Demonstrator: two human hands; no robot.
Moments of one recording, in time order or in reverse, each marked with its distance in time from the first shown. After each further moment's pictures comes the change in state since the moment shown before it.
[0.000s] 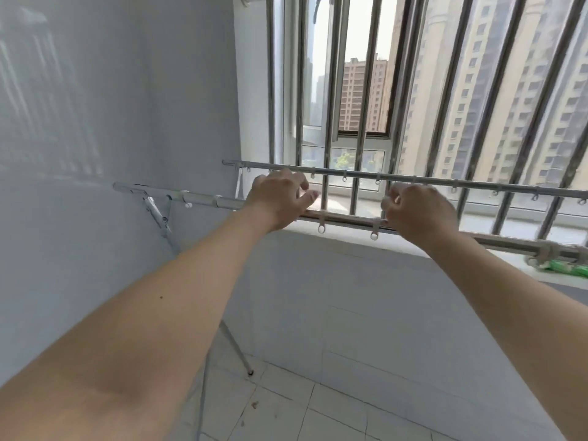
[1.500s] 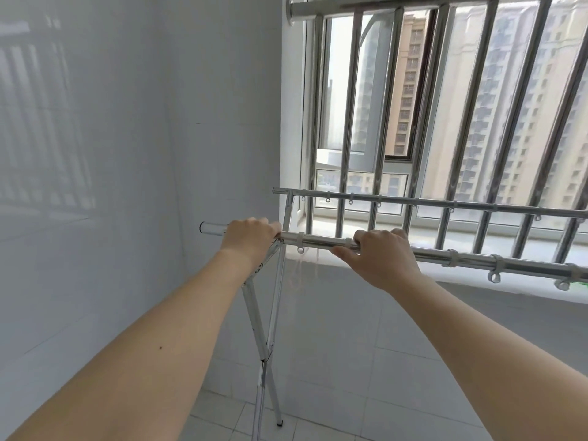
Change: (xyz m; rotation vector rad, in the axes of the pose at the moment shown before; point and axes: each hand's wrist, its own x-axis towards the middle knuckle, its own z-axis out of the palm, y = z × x) left_hand 0.036 -0.324 -0.009 0.452 -0.059 0.116; right_hand 0.067 -0.264 0.175 -0.182 -0.084 -0.130
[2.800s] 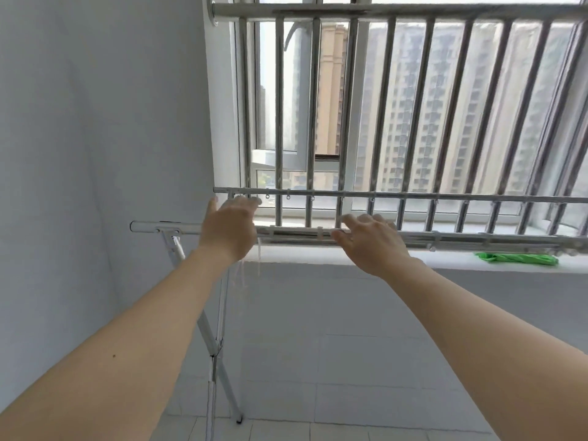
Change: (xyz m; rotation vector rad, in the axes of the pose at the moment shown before) left_hand 0.018 0.085 -0.027 -0.411 0.215 0.006; right_hand -0.053 0.087 -0.052 -0.030 -0.091 0.217
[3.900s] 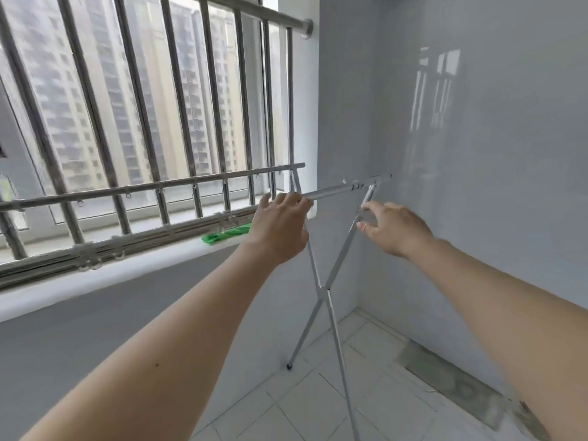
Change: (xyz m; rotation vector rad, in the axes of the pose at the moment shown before) left_hand 0.038 0.756 0.098 -0.430 -0.050 0.805; right_hand -0.255 0.614 -0.193 -0.247 0.023 0.822
